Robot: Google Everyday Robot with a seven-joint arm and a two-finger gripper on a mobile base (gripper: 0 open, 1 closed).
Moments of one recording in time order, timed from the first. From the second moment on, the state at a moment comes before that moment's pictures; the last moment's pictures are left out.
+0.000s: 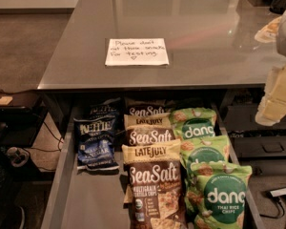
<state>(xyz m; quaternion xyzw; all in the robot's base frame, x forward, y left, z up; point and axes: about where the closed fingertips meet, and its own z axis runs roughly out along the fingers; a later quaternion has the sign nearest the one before) 0.438 -0.217 0.976 -0.60 0.78 -0.03 0.16</state>
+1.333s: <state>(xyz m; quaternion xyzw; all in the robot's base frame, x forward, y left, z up) 0.424 -0.093 0.949 -0.62 0.74 0.09 0.26</state>
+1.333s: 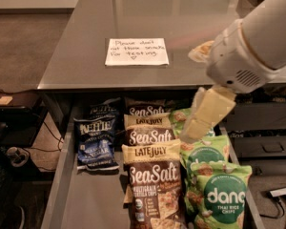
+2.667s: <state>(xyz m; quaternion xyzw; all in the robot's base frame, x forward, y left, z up) 0.447 0.032 0.848 -0.66 0.69 0.11 0.28</state>
